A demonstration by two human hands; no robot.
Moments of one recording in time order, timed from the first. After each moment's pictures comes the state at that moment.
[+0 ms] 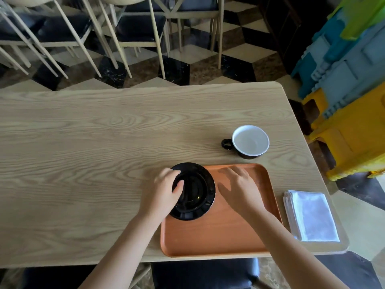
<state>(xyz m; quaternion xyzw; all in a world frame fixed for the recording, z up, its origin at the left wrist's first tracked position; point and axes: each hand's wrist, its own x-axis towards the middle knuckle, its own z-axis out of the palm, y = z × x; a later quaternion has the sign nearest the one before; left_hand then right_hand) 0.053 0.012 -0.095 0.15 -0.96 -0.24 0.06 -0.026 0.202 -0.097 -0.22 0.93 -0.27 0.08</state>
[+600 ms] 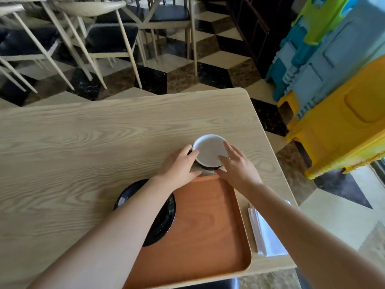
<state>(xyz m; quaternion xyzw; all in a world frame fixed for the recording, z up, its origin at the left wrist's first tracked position) -0.101 0.090 -0.121 -0.04 -0.99 -0.14 -0.02 -0.142 0.276 -0.117 -0.28 0.95 -0.12 0.05</state>
